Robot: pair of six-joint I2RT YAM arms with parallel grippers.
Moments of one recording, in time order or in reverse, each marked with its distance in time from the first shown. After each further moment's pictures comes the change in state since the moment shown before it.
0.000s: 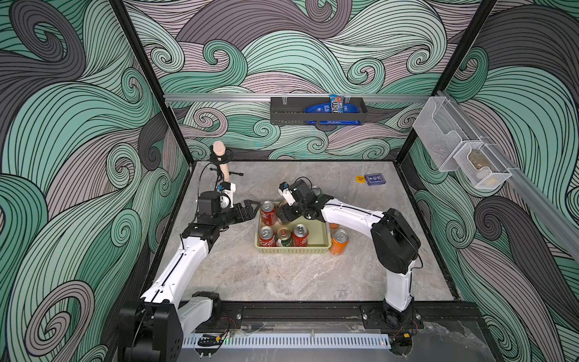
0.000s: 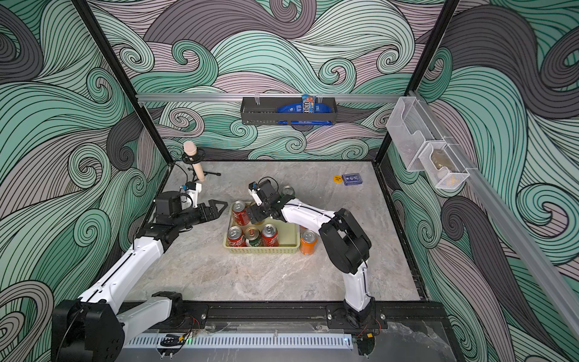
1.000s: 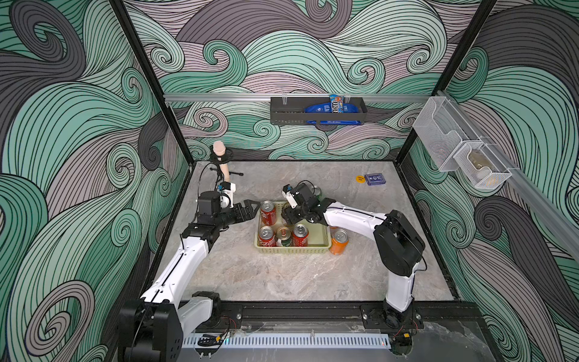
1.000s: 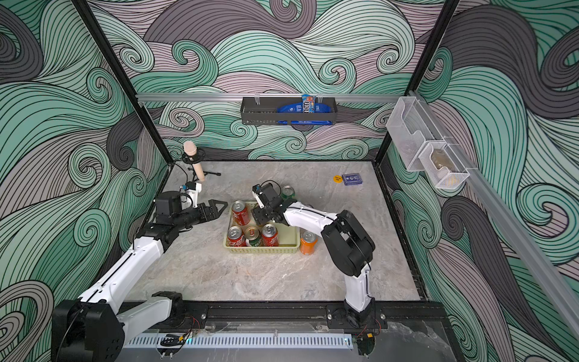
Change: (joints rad) left arm 0.000 -0.001 0.000 0.000 0.000 0.003; right arm 0.004 -0.069 -0.085 0.017 0.053 0.039
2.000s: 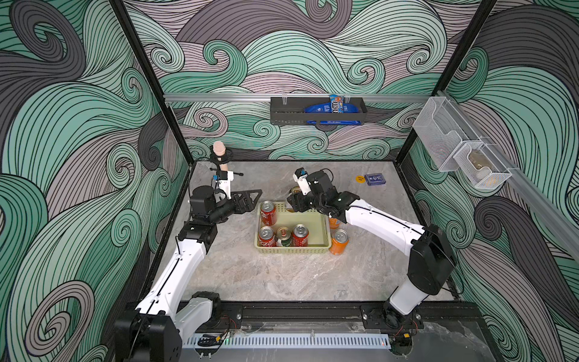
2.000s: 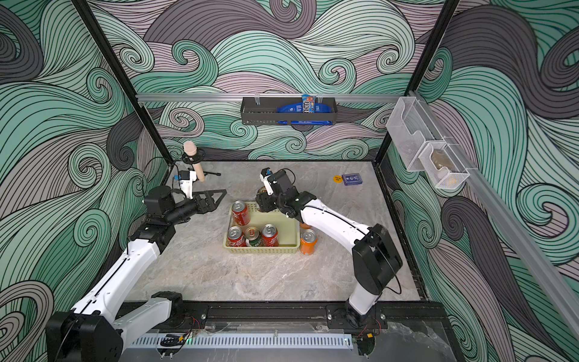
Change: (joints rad) left arm -0.001 -0.046 0.042 0.203 0.088 -0.037; right arm -0.050 -0.221 -0.001 -0.024 -0.030 0.042
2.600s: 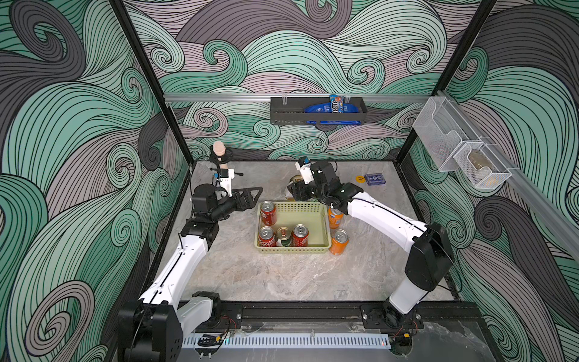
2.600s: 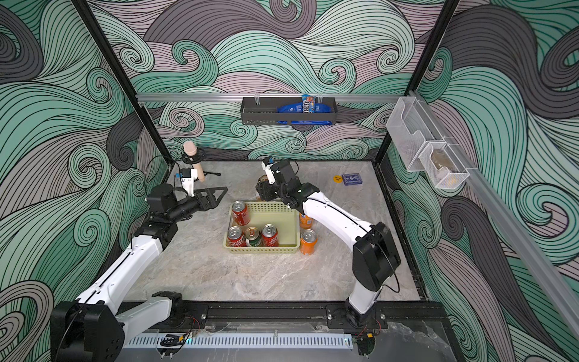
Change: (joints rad) left arm -0.001 0.047 0.000 0.067 0.006 -0.023; right arm -0.051 0.037 0.124 -0.016 -0.021 0.002
